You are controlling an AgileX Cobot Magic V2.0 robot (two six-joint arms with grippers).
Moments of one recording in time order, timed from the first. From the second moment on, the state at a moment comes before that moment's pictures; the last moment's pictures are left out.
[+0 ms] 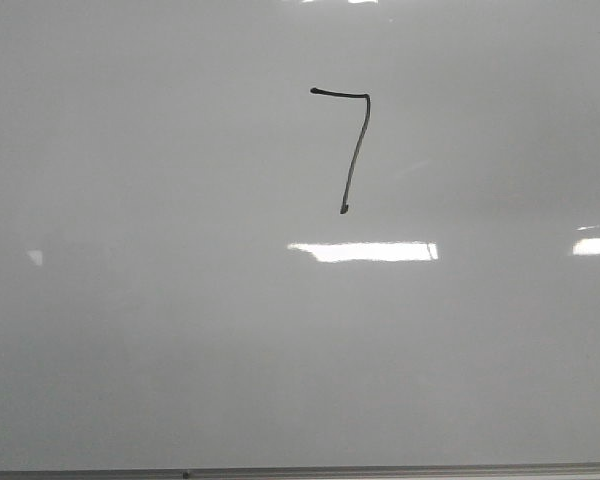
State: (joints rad) left arm -0.02 -0.01 0.01 0.06 0.01 -0.11; right arm 0.22 0.52 -1.00 0.19 1.23 -0.27
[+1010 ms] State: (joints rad) left arm -0.02 -0.01 0.01 0.06 0.01 -0.11; right arm -0.04 -0.01 0.01 0.18 0.16 -0.28
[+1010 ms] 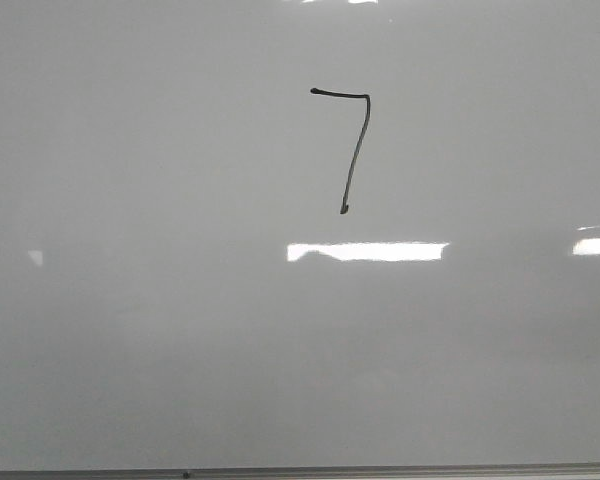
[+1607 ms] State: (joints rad) left arm -0.02 -0.01 0.01 0.06 0.00 -0.11; right arm 0.02 -0.01 0.03 0.18 0.08 -0.28
